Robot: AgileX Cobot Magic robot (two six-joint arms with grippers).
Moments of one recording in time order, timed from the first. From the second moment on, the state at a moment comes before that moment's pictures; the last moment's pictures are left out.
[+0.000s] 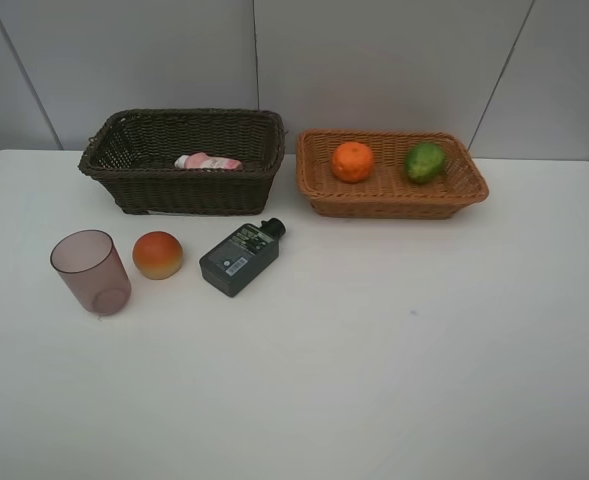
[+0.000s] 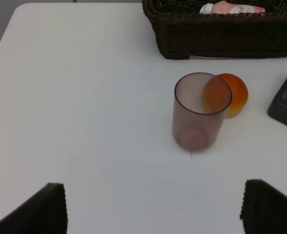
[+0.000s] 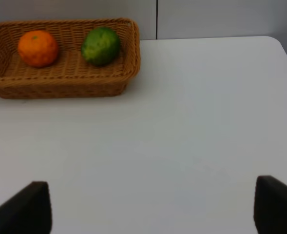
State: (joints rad) left arm 0.03 -0.01 -0.51 0.02 1.06 -0.03; right arm 0.02 0.00 -0.52 -0.11 1.06 0.09
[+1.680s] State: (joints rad) left arm 0.03 0.68 -0.81 -0.07 1.12 0.02; right arm 0.02 0.00 -0.52 -0.11 1.06 0.09
